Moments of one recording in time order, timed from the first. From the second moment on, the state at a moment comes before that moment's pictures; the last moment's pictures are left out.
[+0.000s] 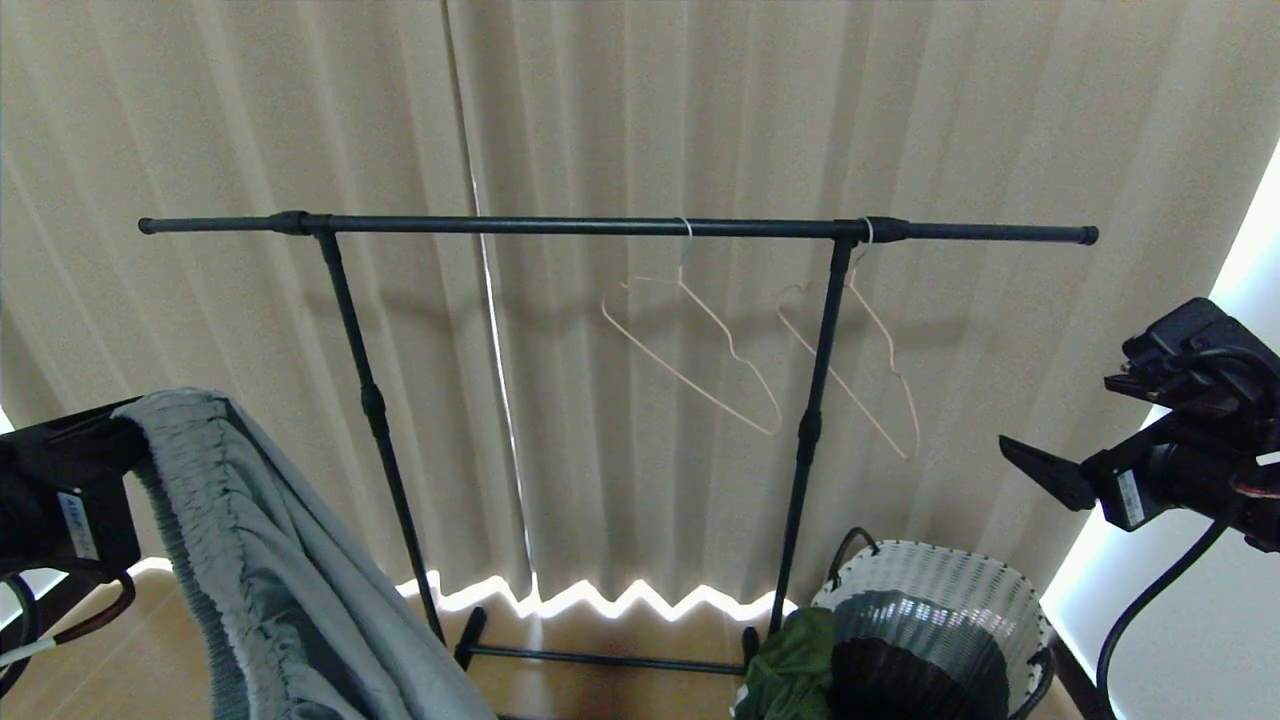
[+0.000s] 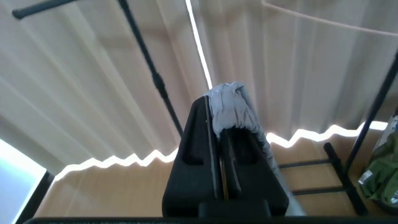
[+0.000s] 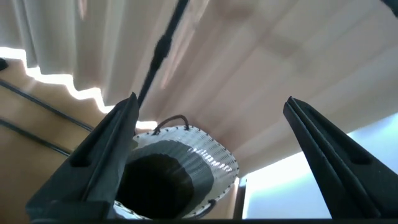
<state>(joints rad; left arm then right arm) -0.31 0.99 -0.58 -0.26 0.27 0.23 0.12 1.34 -0.59 -0.43 -0.04 -0.41</state>
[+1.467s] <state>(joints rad) -0.33 1.07 -0.47 -0.47 0.14 0.11 0.22 1.49 -0.98 0.03 -0.17 -0.20</state>
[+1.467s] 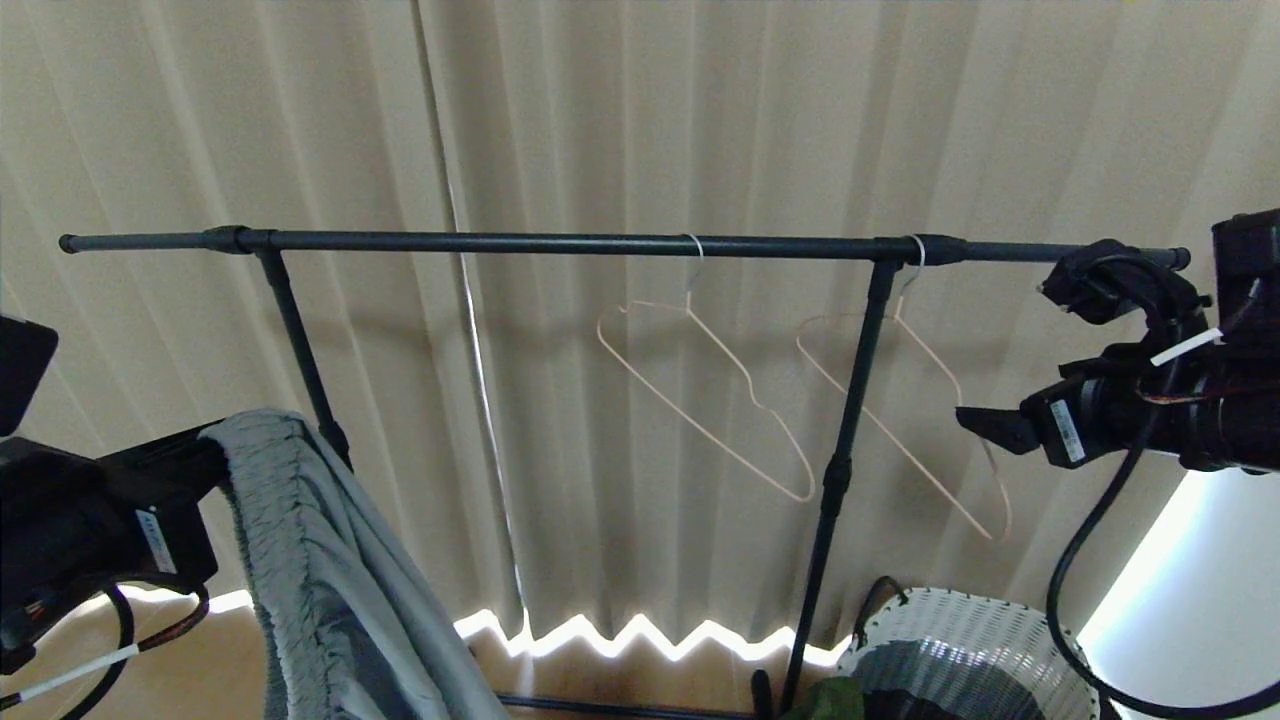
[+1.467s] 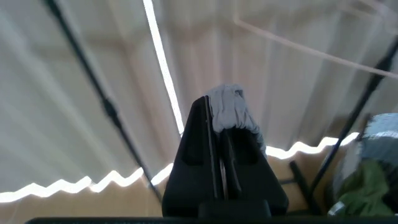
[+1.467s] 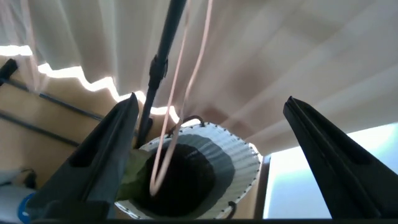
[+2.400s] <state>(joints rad) -0.31 1.08 -0.44 -0.48 0.14 0.11 0.22 1.78 -1.14 0.03 -0.18 -0.02</state>
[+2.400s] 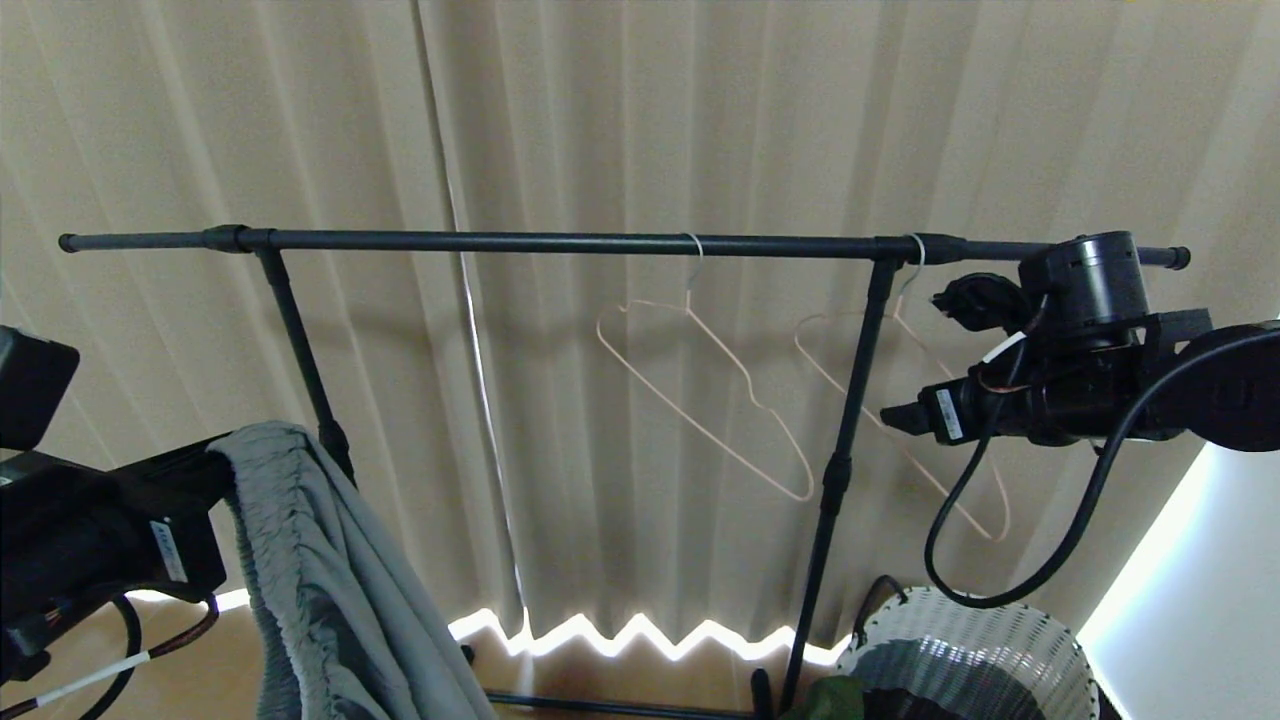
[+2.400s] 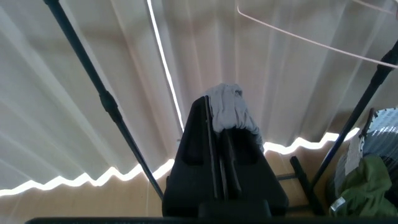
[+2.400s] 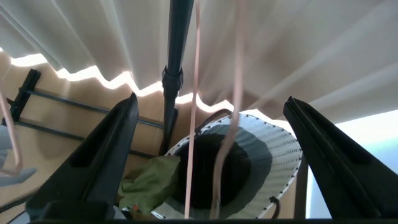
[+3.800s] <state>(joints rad) -0.31 1.06 -0.42 -0.48 0.14 0.11 0.22 1.85 -1.17 0.02 -0.18 0.03</state>
